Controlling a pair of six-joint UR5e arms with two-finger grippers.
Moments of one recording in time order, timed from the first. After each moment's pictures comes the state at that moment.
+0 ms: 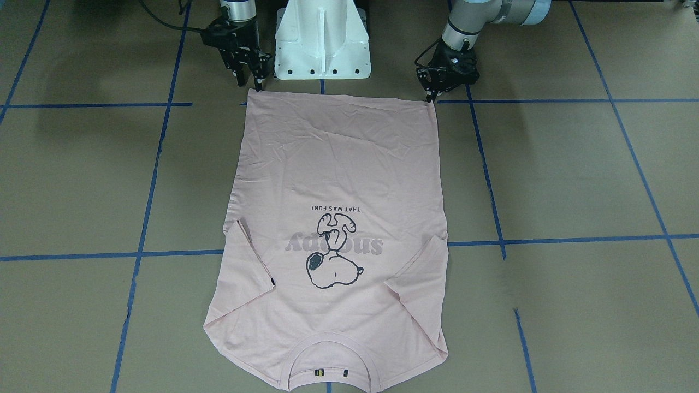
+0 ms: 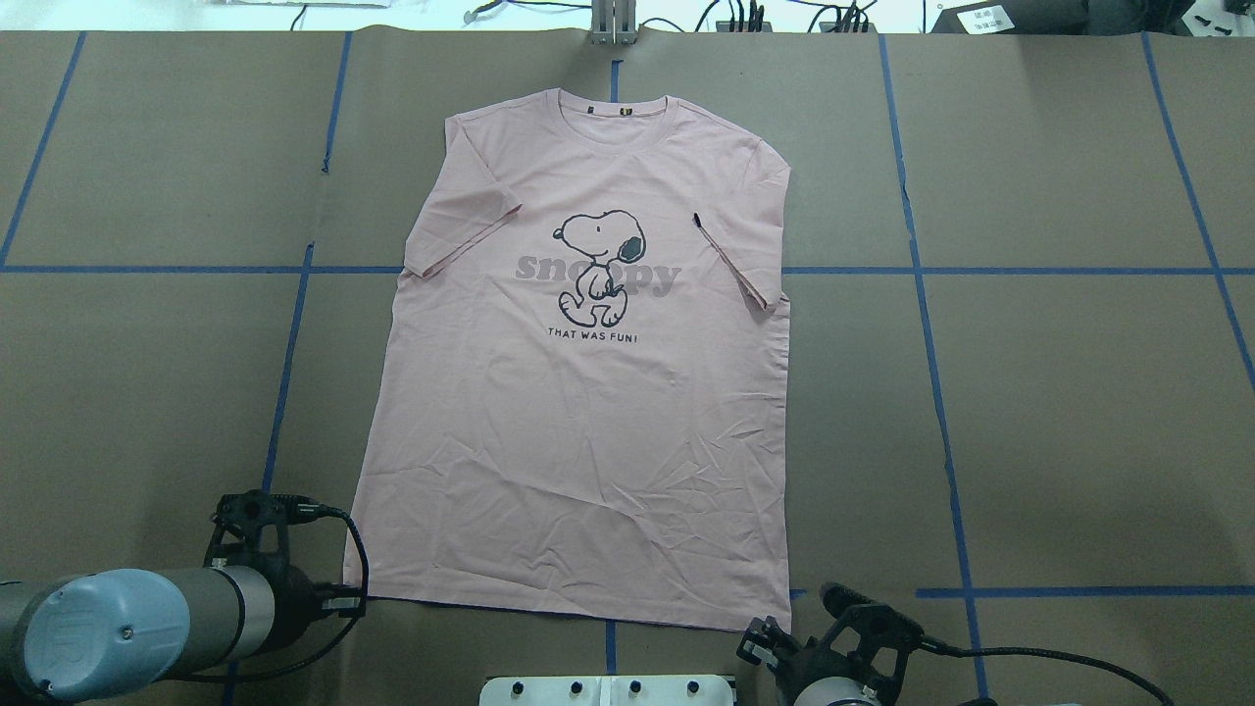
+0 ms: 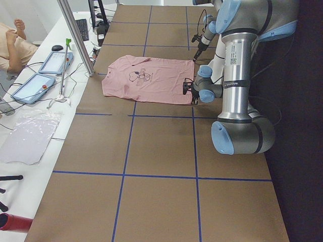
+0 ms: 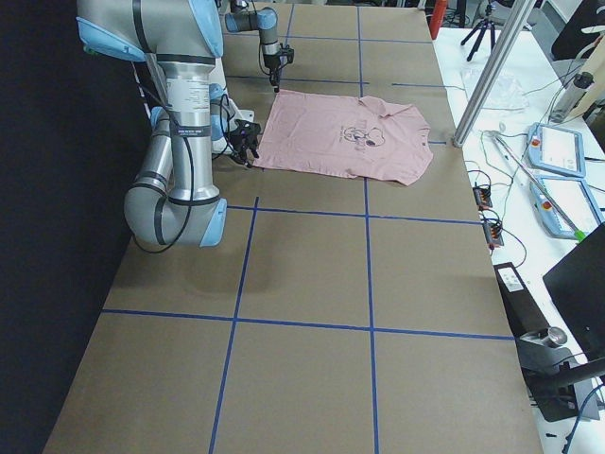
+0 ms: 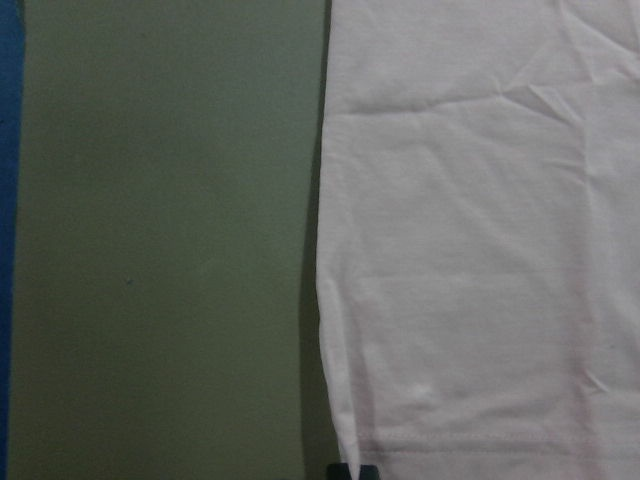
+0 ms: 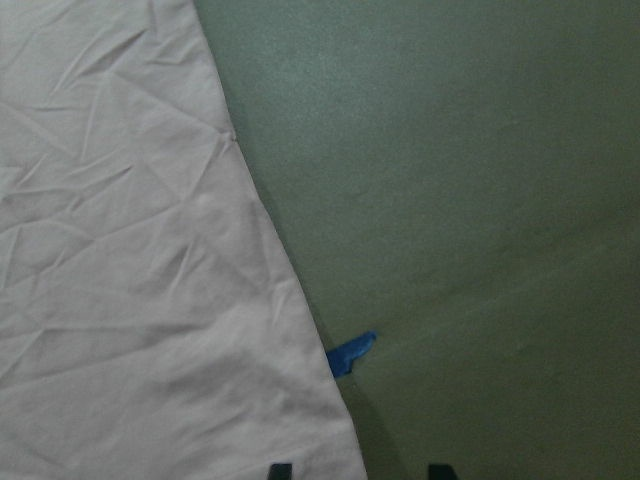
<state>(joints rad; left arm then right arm) -0.14 -1.52 -2.06 -2.06 -1.56 -1.46 -0.12 -1.39 2.09 -1.58 1.16 2.14</state>
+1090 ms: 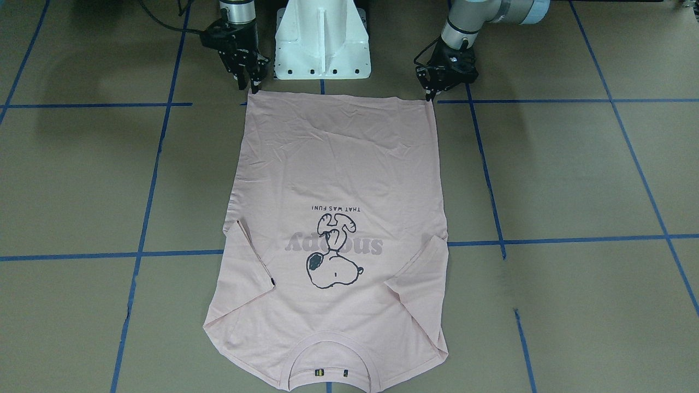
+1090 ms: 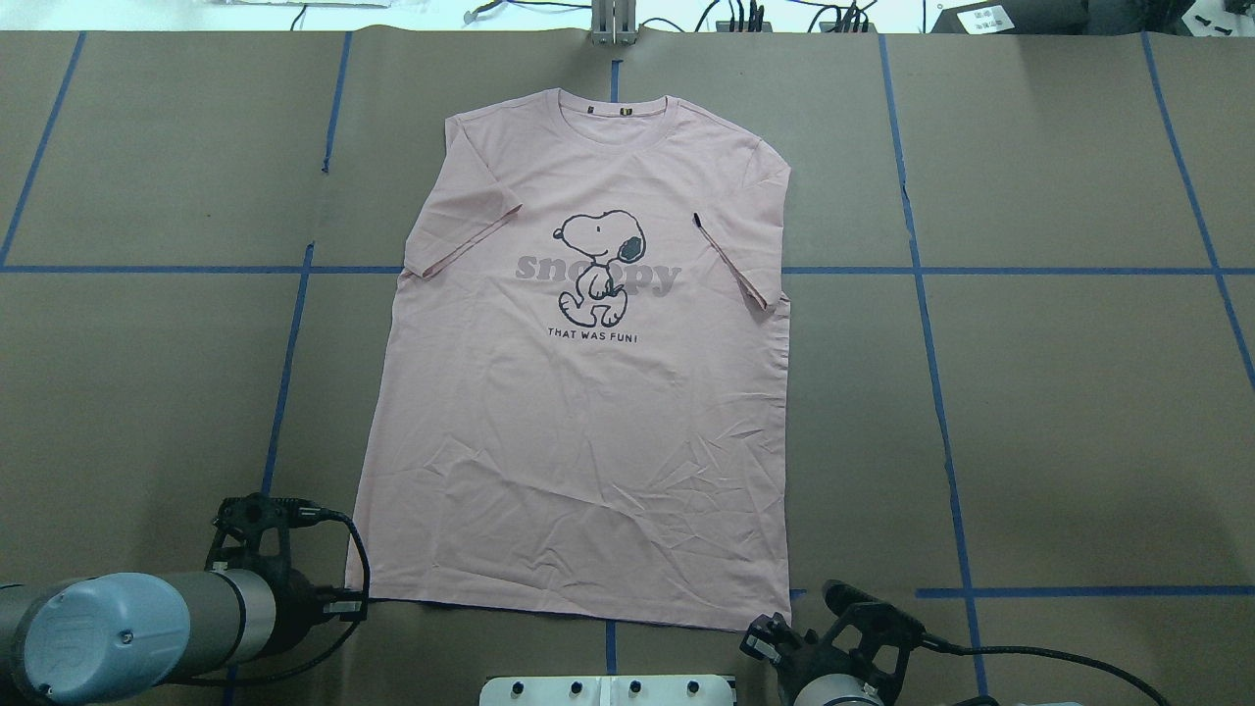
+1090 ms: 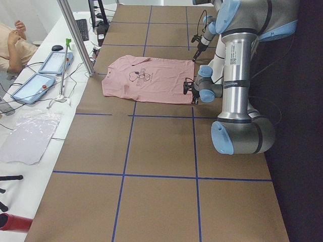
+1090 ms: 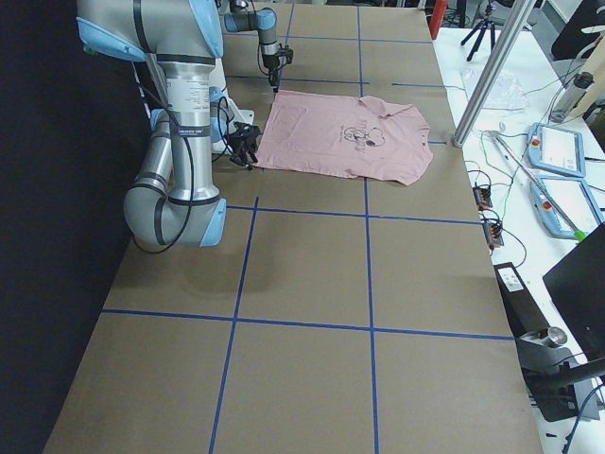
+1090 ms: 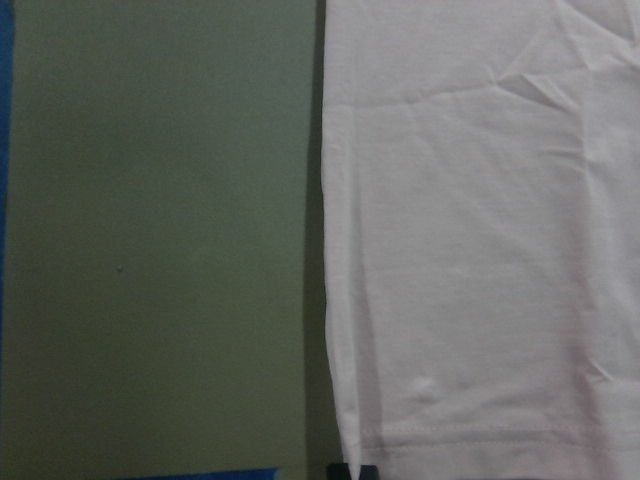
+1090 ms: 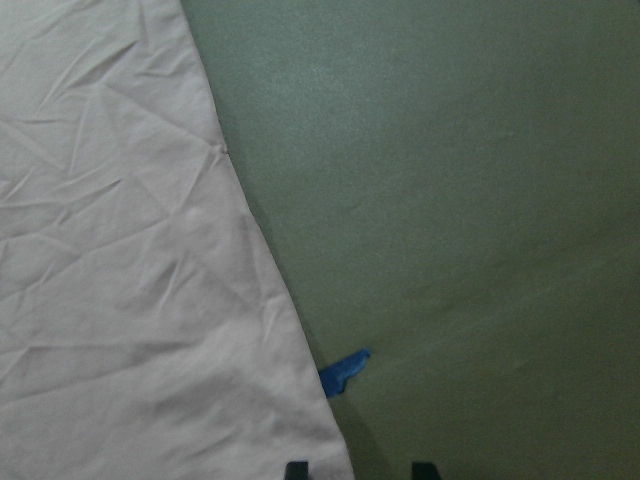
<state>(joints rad) -0.13 -1.52 -2.06 -2.06 -1.56 -1.46 -0.12 -1.39 2.08 -1.59 1.15 2.15</state>
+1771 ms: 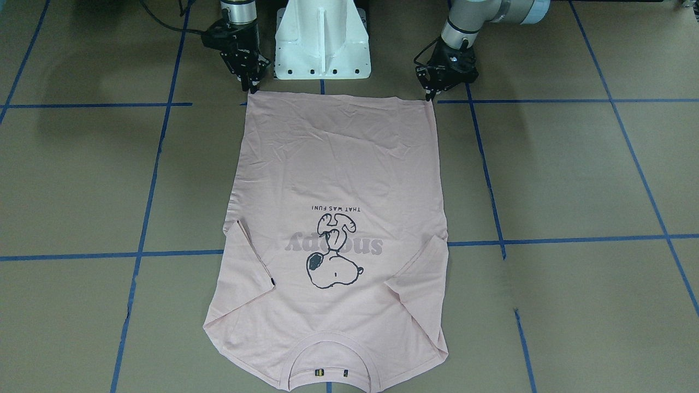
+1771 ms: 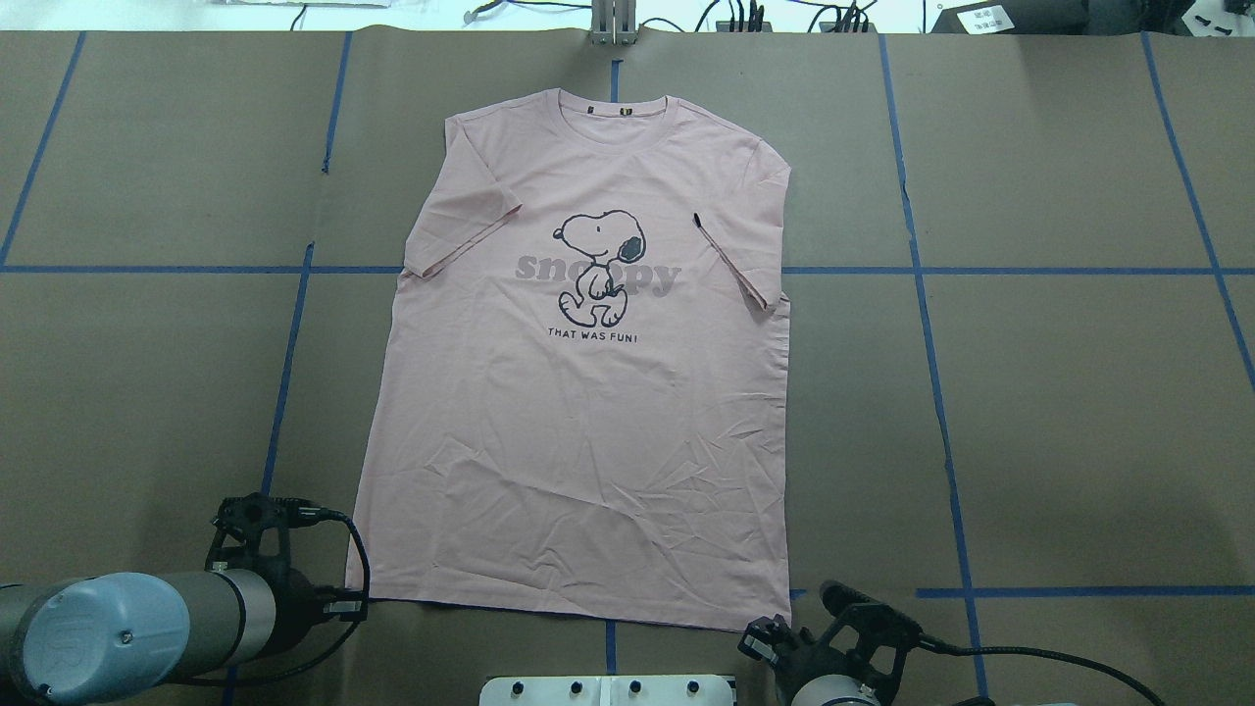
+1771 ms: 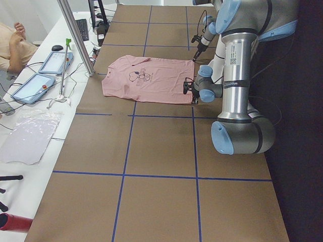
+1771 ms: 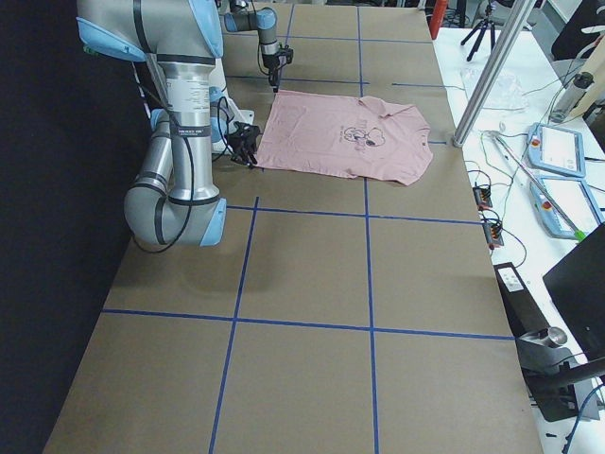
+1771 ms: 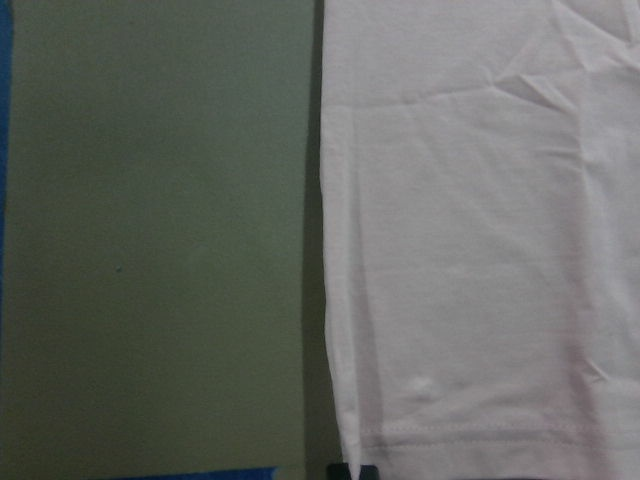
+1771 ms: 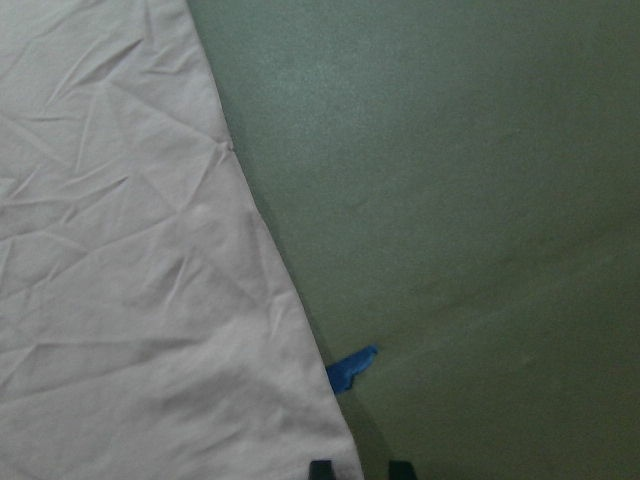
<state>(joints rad) -0.14 -1.52 -2.07 -2.06 -1.56 -1.46 -0.12 -1.38 2.08 -1.58 1.14 2.15</state>
